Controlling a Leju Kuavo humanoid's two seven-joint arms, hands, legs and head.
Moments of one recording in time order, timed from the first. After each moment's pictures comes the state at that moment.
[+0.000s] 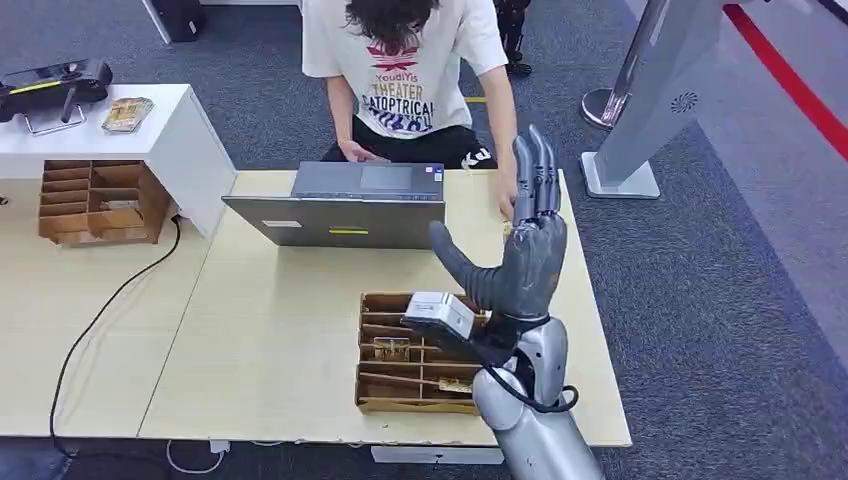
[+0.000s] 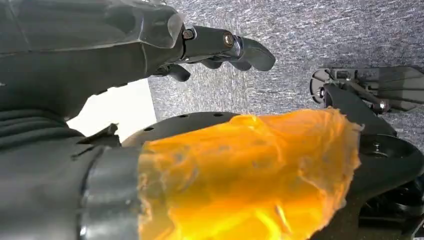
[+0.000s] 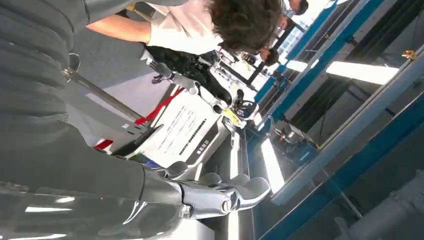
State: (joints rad) left arm -0.16 -0.23 1.29 -0.19 -1.20 -0.26 0.24; right arm -0.32 0.28 0.40 -1.47 0.98 -0.67 -0.27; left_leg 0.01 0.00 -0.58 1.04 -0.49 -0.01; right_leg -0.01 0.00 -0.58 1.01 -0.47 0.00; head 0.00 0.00
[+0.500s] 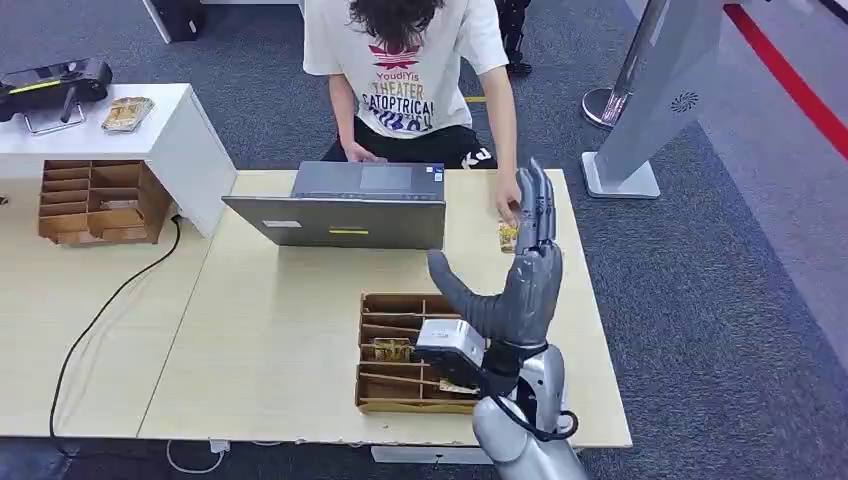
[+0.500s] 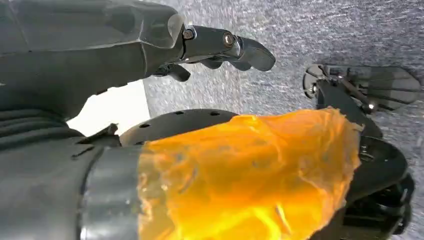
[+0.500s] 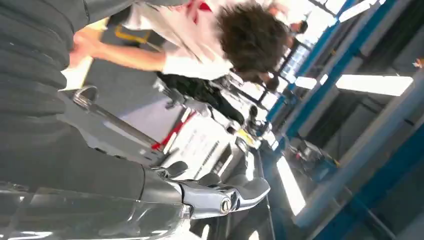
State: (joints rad) left arm -0.15 -0.23 1.32 -0.19 -1.15 -0.26 0.20; right arm -0.21 0.24 0.46 -1.53 0.87 -0.67 -0.26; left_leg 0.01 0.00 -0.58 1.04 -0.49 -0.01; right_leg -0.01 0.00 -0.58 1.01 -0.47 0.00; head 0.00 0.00
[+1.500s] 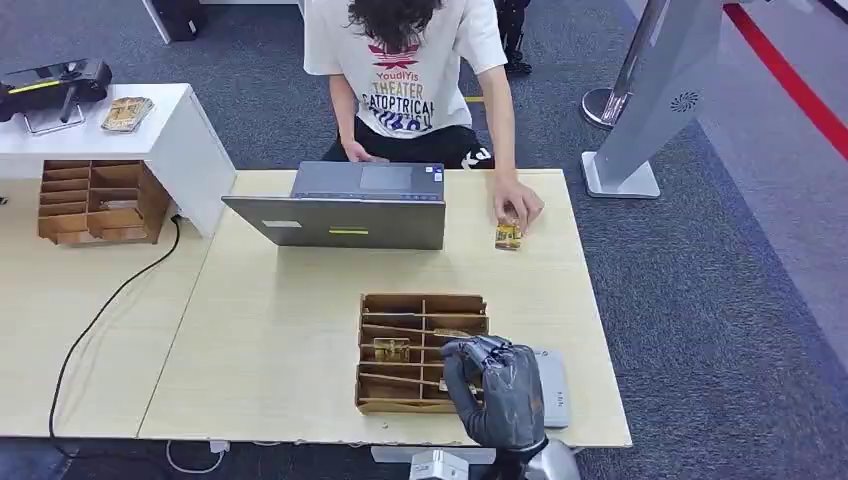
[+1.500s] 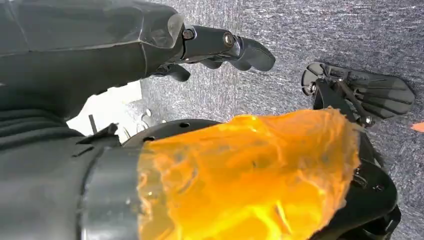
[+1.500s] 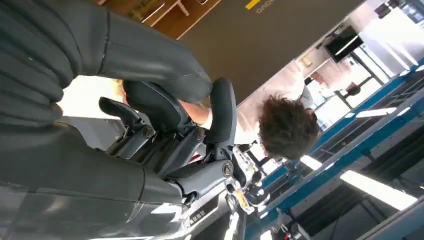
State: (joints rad) left arm -0.13 -0.20 1.41 -0.19 -1.08 -0.28 0.18; right arm -0.02 -0.04 0.67 -1.56 0.94 -0.66 -0.18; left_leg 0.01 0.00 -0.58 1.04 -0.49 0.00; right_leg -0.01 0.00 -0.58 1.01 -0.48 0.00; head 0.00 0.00
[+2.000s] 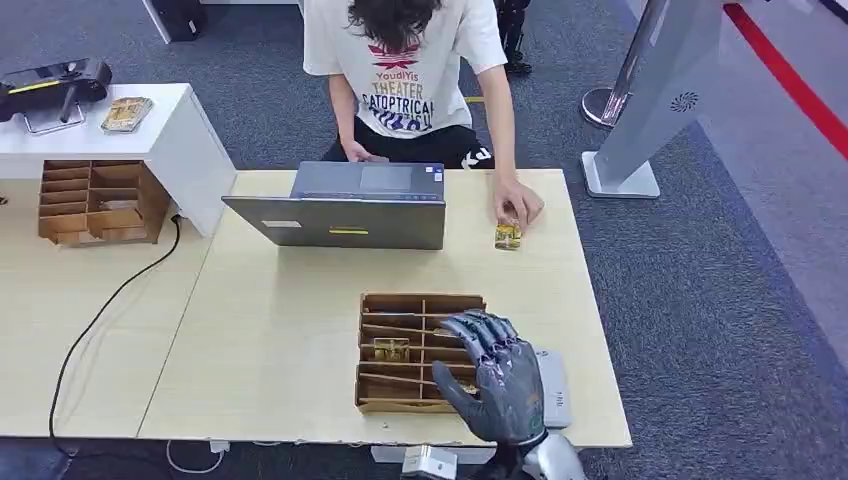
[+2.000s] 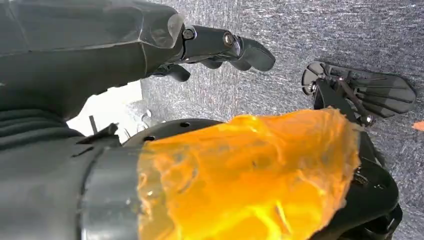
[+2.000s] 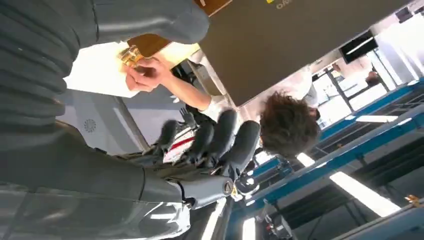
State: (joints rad) left arm -0.13 -0.20 1.41 -0.19 -1.09 -0.28 0.18; right arm -0.06 -0.07 0.69 -1.52 1.08 -0.65 -0.09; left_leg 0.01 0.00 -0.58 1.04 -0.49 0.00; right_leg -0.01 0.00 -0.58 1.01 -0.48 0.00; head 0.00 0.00
